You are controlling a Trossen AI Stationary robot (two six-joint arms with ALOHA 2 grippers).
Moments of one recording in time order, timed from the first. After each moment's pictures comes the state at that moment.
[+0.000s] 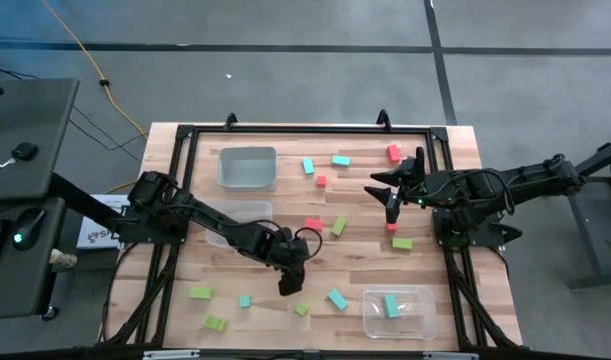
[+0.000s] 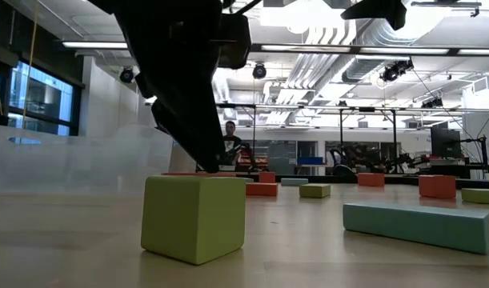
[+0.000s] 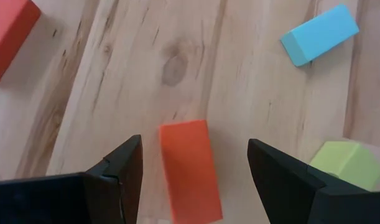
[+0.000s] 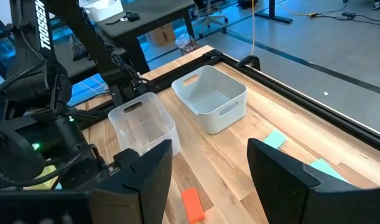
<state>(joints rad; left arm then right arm) -0.22 1.87 1.18 -0.37 -0.10 -0.56 0.21 0.89 0.88 -0.37 0.54 0.47</state>
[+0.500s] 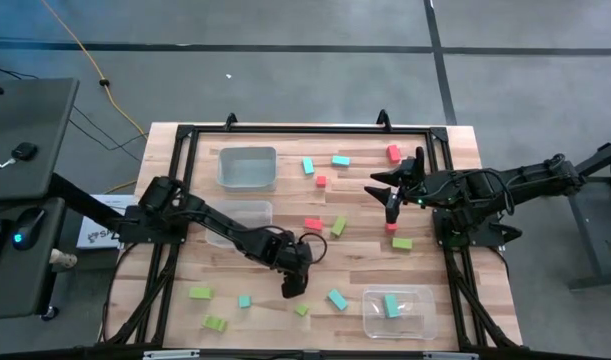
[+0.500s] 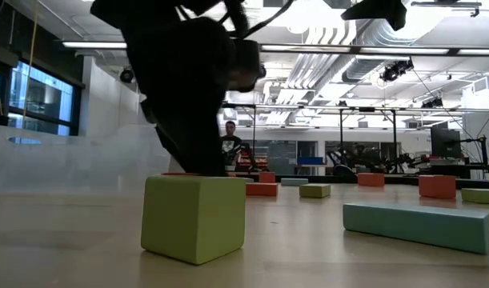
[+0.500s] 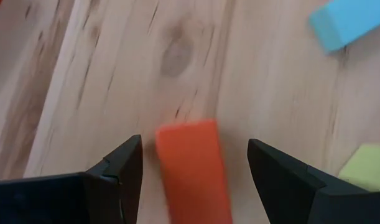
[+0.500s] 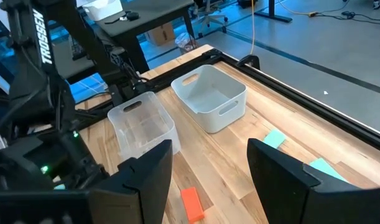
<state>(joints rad) -0.23 1.97 1.23 -0.38 -0.11 -0.55 0.21 0.89 0.88 -0.37 0.54 0.47</state>
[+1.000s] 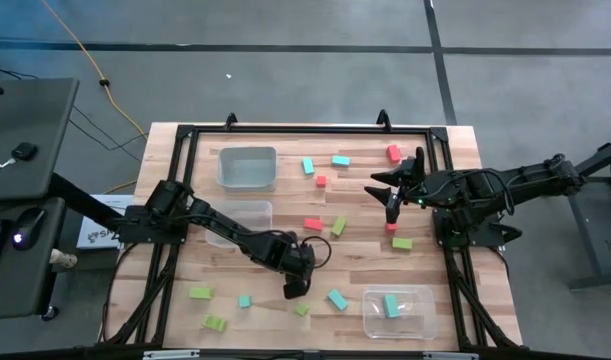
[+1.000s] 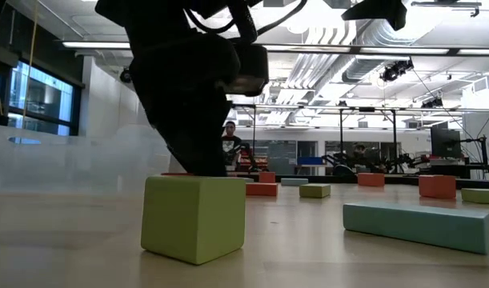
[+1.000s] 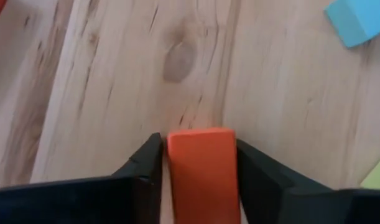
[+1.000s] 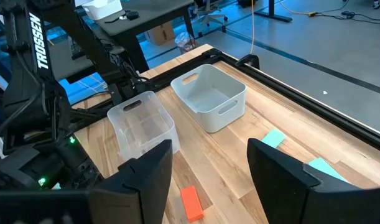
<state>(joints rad) -0.24 2.02 1.28 -0.46 -0.14 -0.53 0.21 0.89 0.88 -0.38 0.54 0.47</state>
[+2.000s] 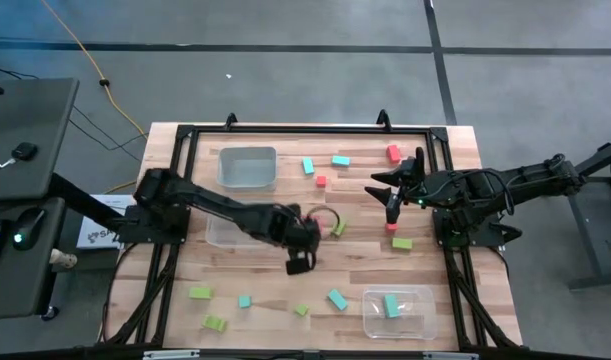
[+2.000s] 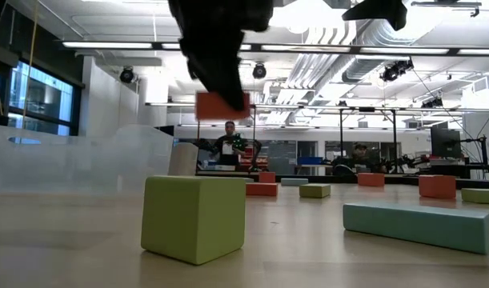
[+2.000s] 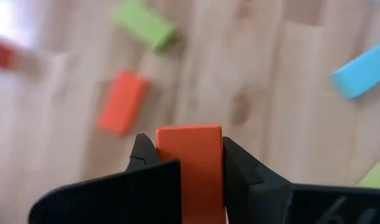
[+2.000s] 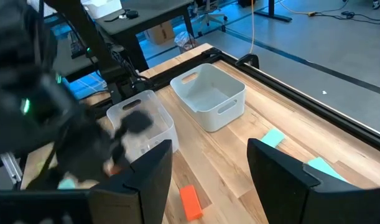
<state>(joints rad) -0.11 1.87 1.49 -0.78 -0.23 -0.35 0.21 0.88 0.88 -0.39 0.54 0.47</state>
